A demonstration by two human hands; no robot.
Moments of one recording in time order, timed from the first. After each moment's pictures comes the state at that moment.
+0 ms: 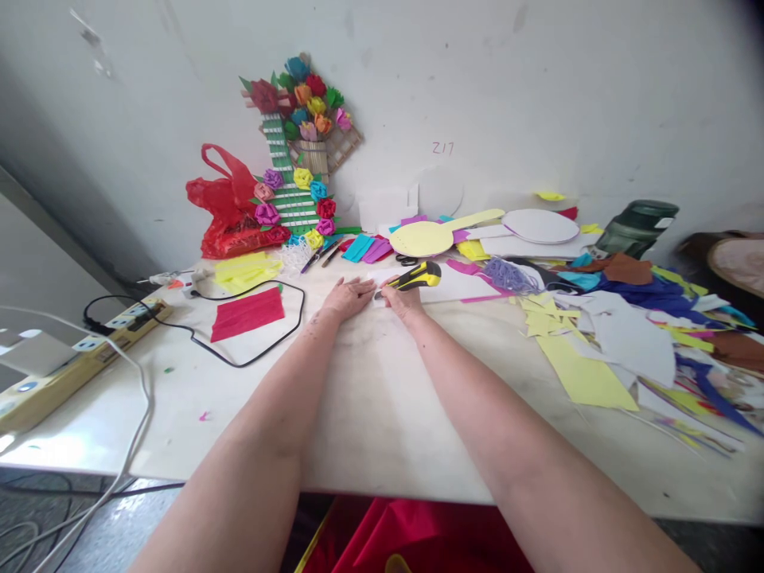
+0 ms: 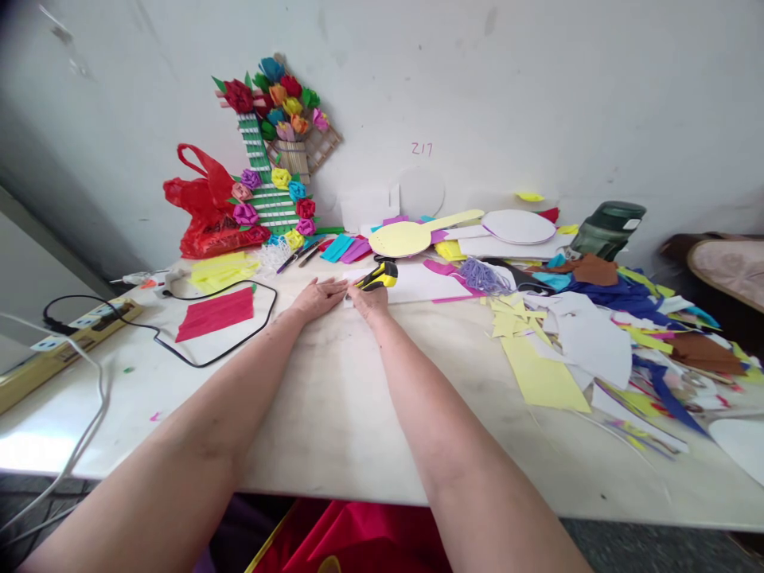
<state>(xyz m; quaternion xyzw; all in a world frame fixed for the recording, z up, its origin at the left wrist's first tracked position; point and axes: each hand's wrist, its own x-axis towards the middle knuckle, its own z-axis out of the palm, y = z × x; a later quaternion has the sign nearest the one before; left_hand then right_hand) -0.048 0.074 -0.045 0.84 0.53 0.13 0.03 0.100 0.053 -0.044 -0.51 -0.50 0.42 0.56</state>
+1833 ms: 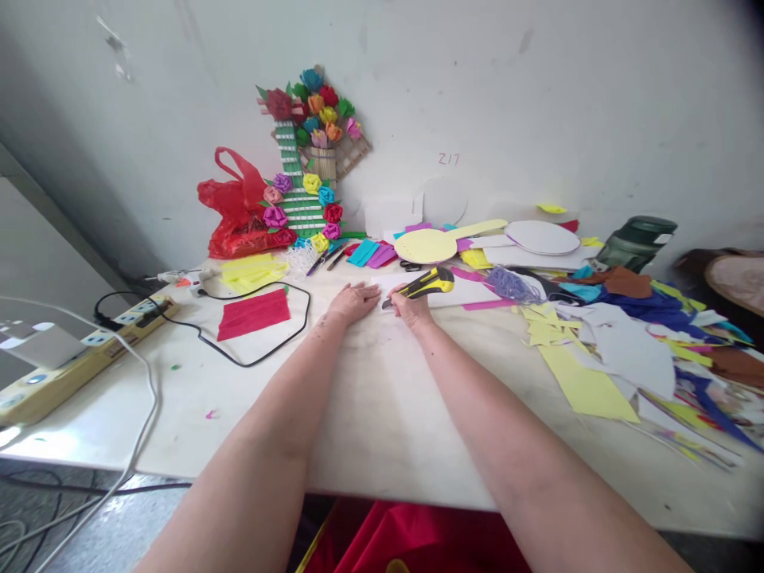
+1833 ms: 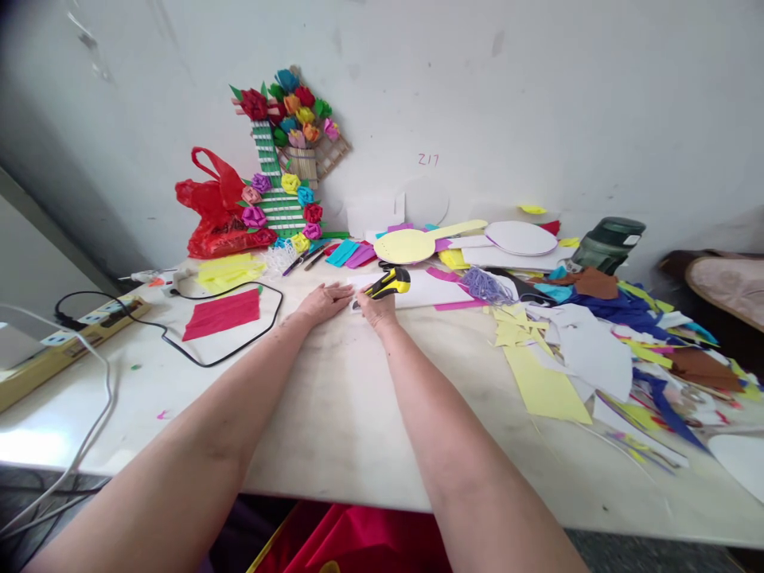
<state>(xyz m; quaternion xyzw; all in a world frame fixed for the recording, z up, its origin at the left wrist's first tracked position) -0.046 0.068 -0.043 0.83 0.54 0.13 0.03 0.104 0.045 -0.043 -0.47 -0.52 0.41 0.58</state>
